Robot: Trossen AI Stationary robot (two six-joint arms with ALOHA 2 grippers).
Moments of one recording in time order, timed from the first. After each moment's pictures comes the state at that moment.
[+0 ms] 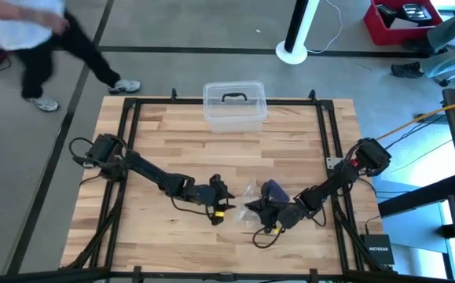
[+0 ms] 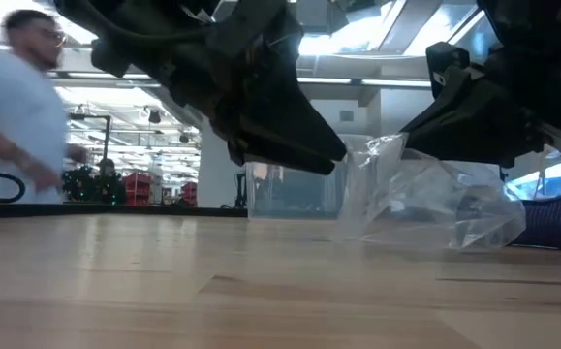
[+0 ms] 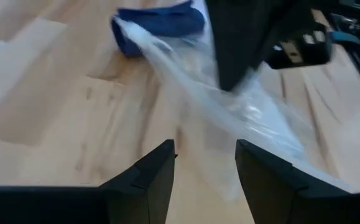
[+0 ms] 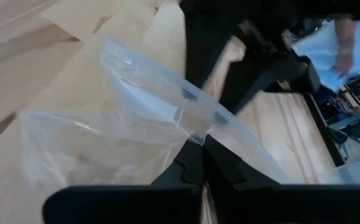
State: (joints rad) left arm -0.31 1.85 0.94 0.38 -0.26 -0.37; right arm 0.62 1.75 0.59 0.65 0.70 -0.34
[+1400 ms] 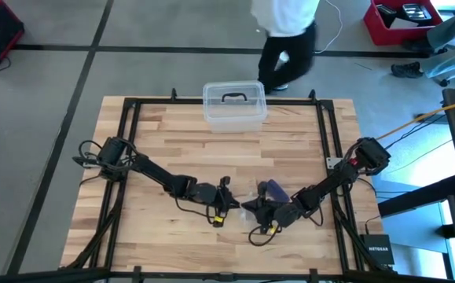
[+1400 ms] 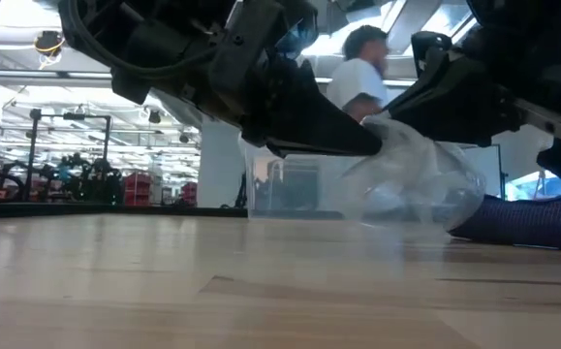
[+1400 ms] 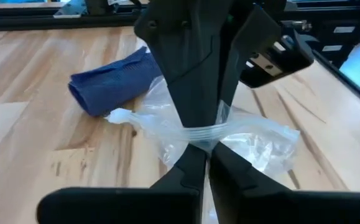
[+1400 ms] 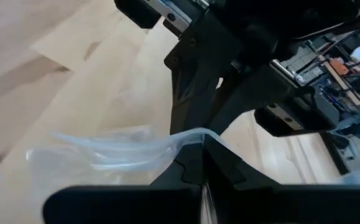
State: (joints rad) left arm -0.29 1.95 0.94 0.65 -0.16 -0.07; right arm 0.58 1.75 0.65 0.63 0.68 -0.34
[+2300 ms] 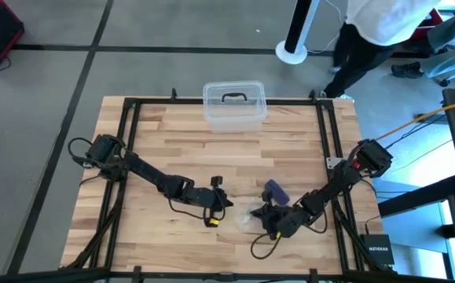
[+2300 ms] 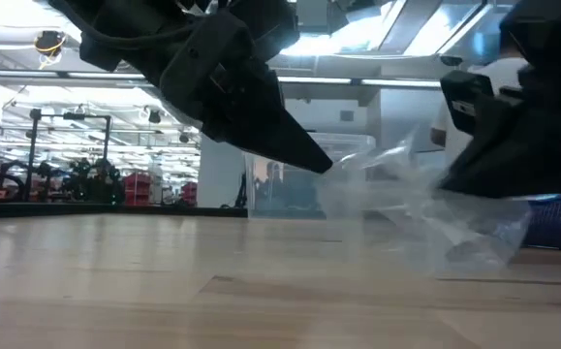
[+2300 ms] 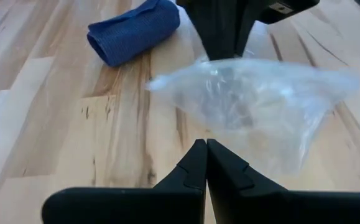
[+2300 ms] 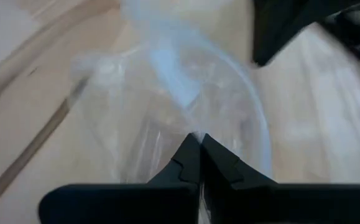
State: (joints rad) left arm -0.34 1.85 0.94 0.33 -0.27 -0.08; right arm 0.68 1.75 0.65 0.37 0.63 -0.10
